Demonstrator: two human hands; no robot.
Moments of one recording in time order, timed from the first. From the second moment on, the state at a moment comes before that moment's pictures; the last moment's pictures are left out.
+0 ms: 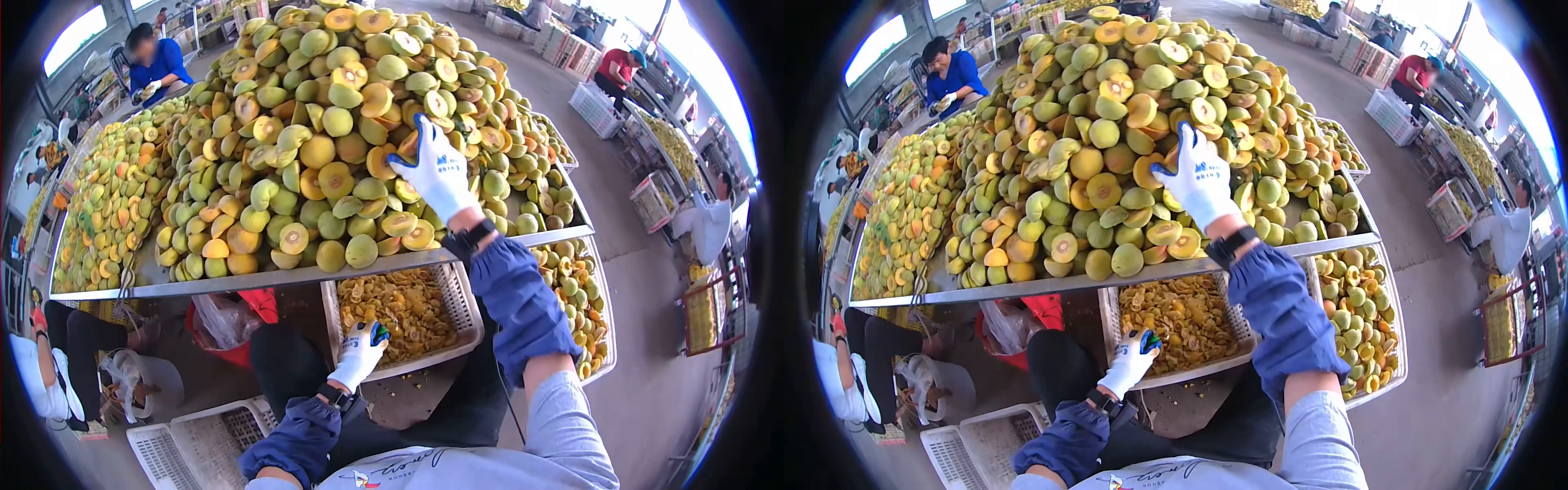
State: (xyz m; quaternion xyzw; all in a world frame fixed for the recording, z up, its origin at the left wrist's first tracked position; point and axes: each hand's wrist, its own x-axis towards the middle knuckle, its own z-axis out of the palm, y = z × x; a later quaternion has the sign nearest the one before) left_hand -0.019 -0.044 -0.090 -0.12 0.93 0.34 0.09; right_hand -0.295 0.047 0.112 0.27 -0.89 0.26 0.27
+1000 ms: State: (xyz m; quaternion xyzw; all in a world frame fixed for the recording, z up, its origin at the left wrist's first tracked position) left_hand 0.008 0.052 0.041 0.04 0.91 0.41 -0.03; right_hand -0.056 0.169 0.028 -0.01 -0.36 0.92 -0.14
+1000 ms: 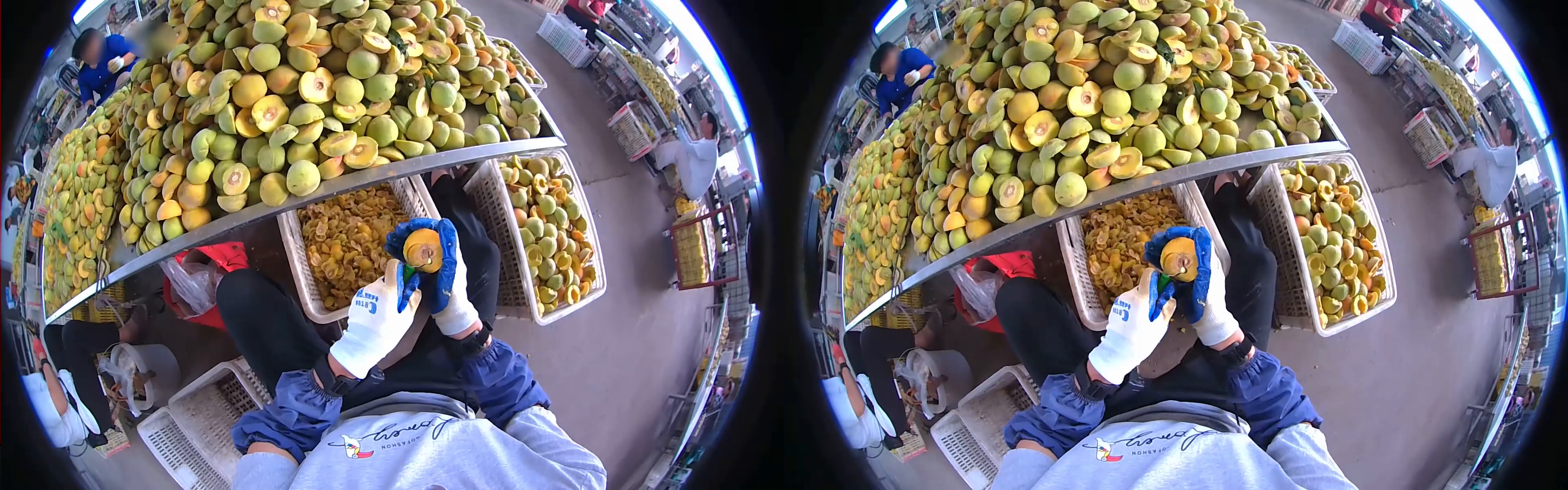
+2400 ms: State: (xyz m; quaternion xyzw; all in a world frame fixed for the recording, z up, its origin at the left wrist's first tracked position) left_hand 0.003 0.014 0.006 -0.15 0.42 0.82 0.36; right_hand -0.054 0.132 -0.018 -0.06 -0.50 0.86 -0.08
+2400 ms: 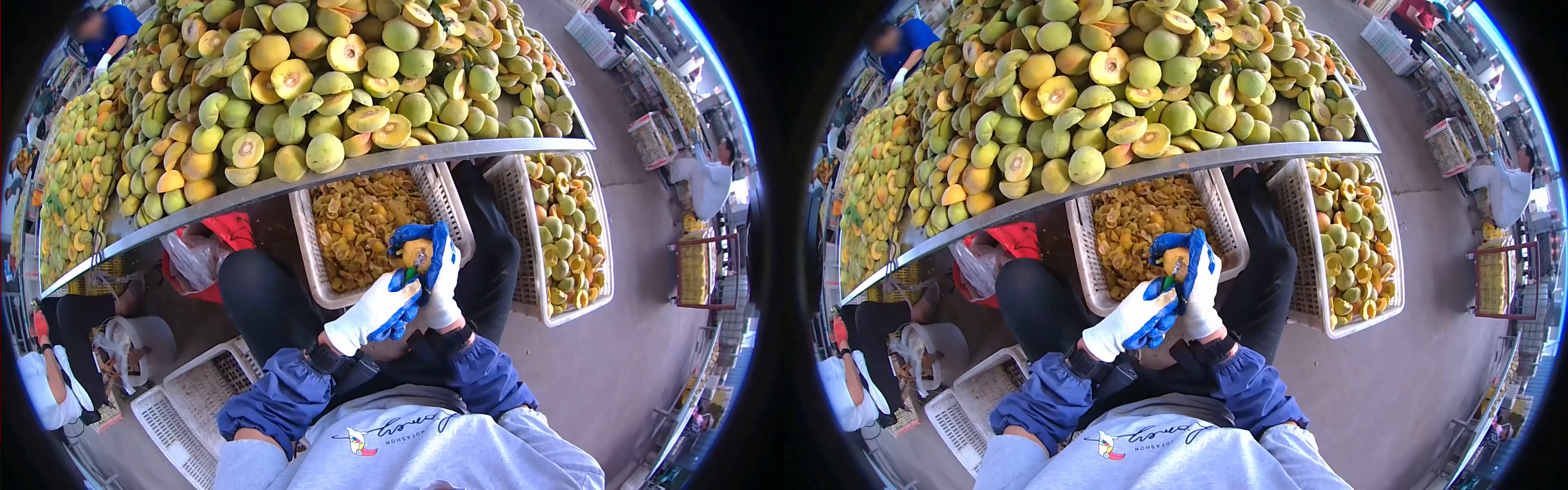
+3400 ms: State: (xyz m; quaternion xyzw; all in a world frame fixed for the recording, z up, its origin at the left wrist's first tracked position) left_hand 0.006 -0.017 -0.053 -0.14 0.13 0.89 0.42; right_hand -0.076 0.123 -0.075 -0.16 -0.32 0.89 -0.30
